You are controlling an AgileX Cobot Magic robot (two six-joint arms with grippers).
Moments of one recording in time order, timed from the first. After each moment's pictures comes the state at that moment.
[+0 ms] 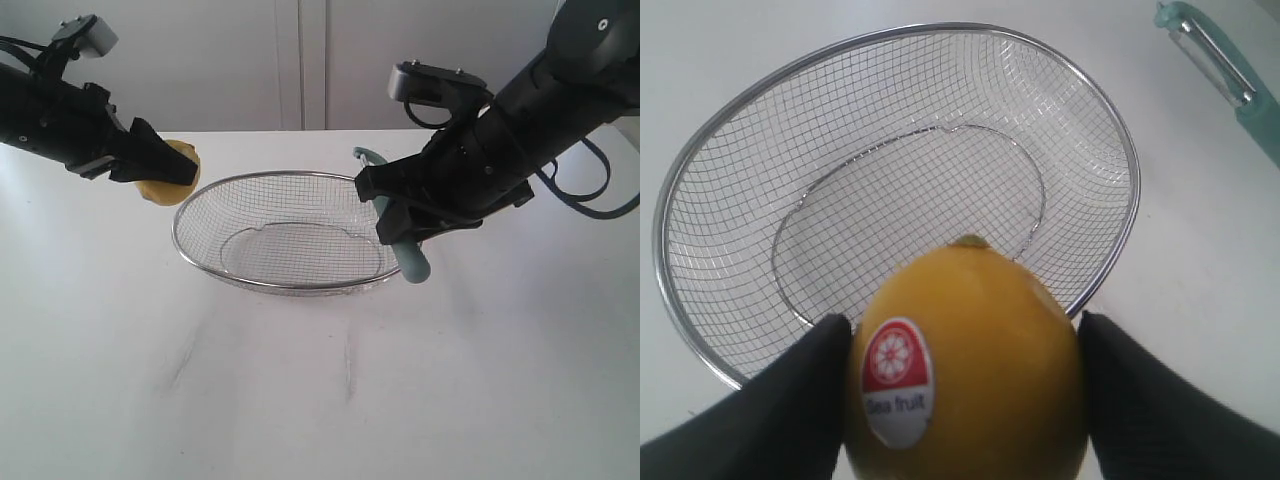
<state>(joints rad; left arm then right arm) -0.14 1.63 -1.21 -0.99 0.91 1.11 0.37 1.59 -1.20 0.45 0.85 -0.19</state>
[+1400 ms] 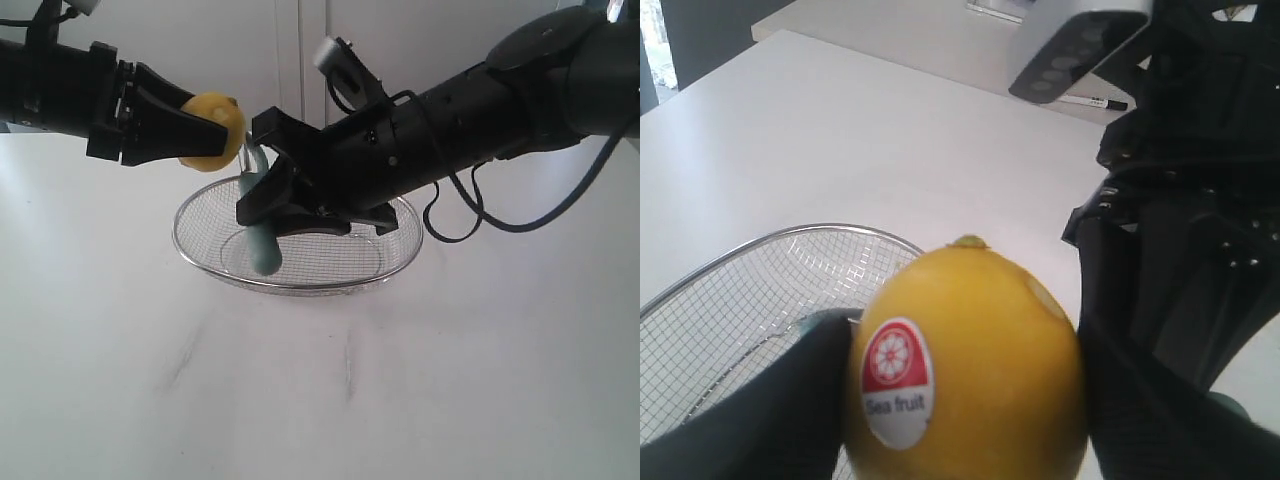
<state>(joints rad) -0.14 1.63 -1.21 -1.33 1.18 1.66 0.46 1.67 -1.20 1.15 0.89 -0.48</state>
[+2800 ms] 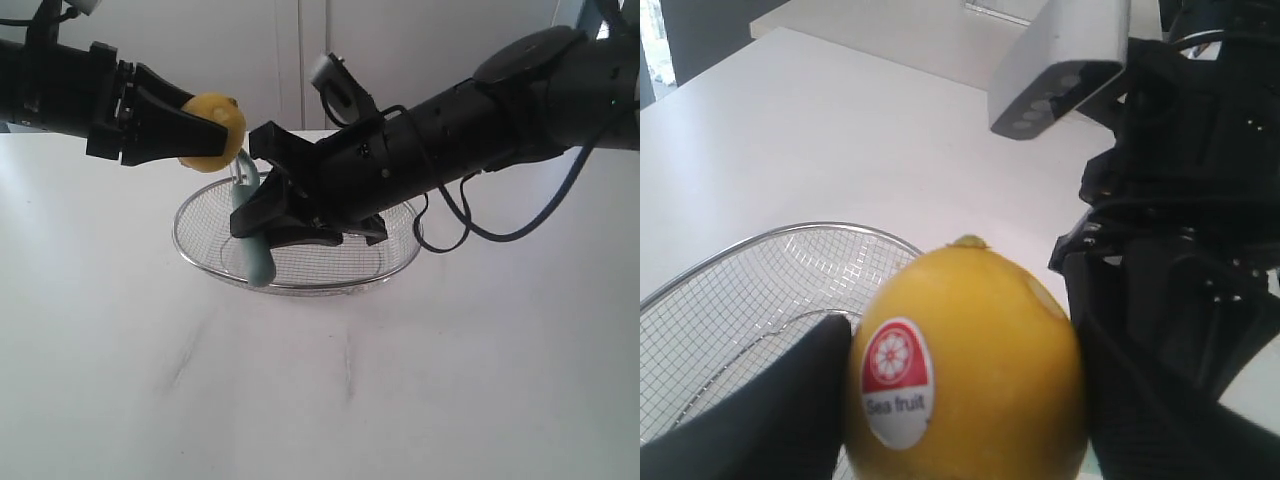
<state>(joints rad) -0.14 1.63 -1.21 -1.33 1.19 1.65 0.46 1.72 -1.20 1.20 0.93 -0.55</state>
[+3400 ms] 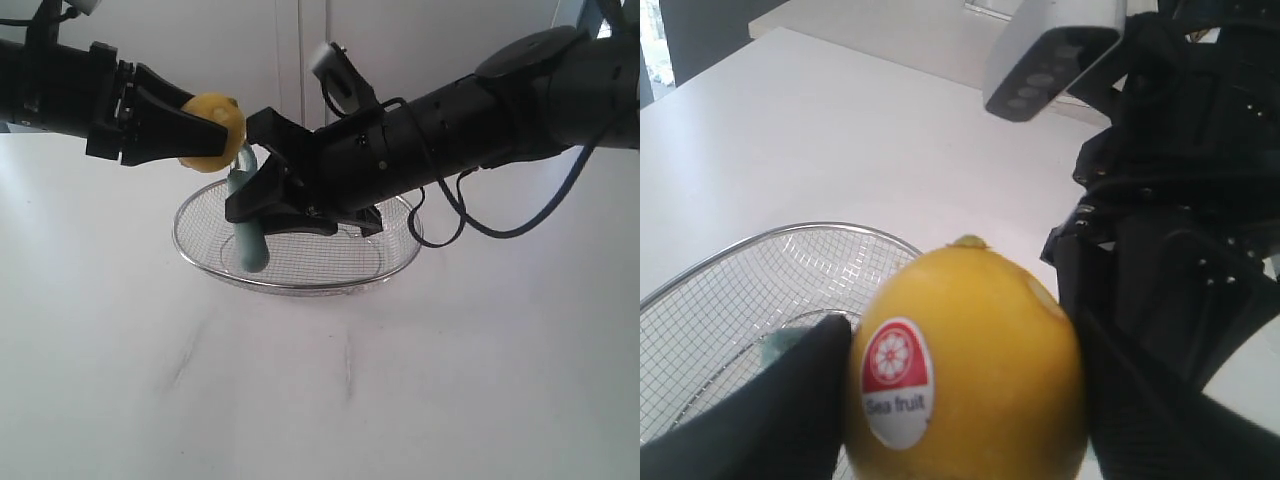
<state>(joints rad) -0.14 1.63 -1.21 -1.33 1.19 1.65 0.46 1.71 -1.20 1.25 0.90 -0.57</state>
